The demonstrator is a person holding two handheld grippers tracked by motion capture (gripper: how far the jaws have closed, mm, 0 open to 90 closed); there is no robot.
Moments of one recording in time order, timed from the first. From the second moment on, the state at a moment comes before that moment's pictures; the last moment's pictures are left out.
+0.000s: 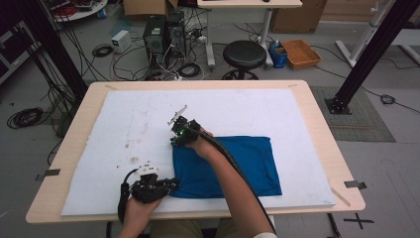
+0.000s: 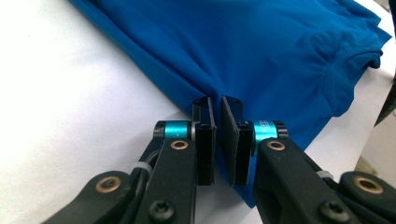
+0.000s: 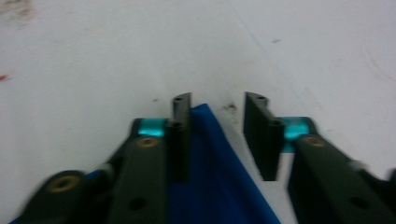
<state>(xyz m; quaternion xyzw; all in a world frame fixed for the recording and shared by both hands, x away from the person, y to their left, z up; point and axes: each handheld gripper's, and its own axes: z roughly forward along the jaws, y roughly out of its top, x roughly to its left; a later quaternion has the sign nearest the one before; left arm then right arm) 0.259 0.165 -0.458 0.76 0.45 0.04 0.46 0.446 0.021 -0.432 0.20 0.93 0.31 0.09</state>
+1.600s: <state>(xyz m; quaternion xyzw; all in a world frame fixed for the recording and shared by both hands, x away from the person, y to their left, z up) 0.312 0.019 -0.420 0.76 0.35 -0.10 0.53 0.422 -0.201 -0.404 0.35 0.80 0.47 0.12</state>
